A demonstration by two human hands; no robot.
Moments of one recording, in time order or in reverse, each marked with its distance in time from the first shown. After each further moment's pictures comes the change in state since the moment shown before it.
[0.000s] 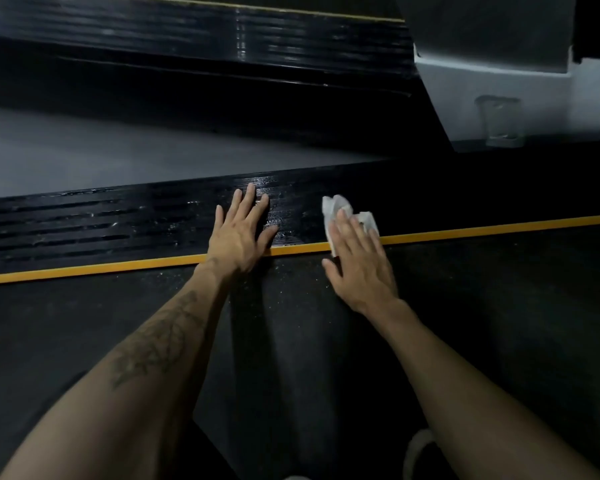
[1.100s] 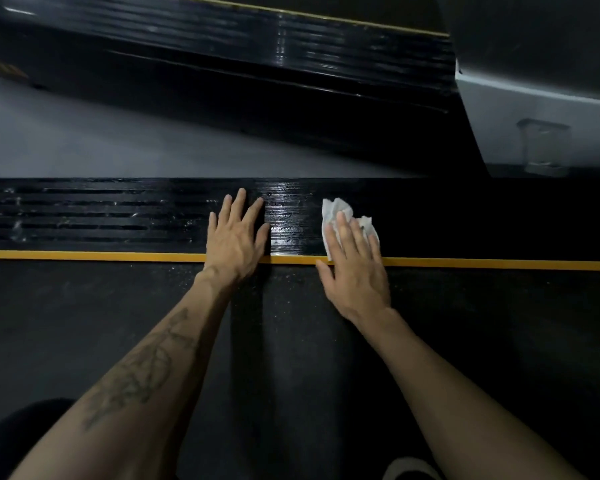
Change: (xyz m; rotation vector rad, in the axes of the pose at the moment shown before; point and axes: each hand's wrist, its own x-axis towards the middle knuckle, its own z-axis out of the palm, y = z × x) left_hand -0.011 -0.011 -0.004 -0.015 0.162 -0.195; right_hand 0.028 -0.022 0.004 0.009 0.073 -0.052
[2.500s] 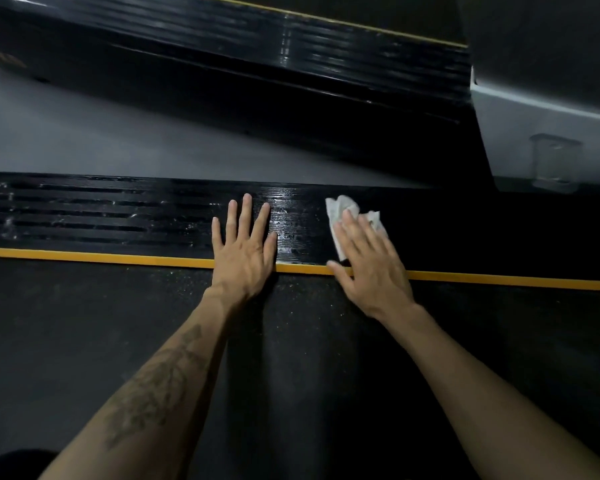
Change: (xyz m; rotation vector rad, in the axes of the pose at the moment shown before) left_hand -0.002 -0.004 0.032 0.110 0.042 -0.017; right_hand 0.022 0.028 -0.011 -0.010 -0.060 -0.150
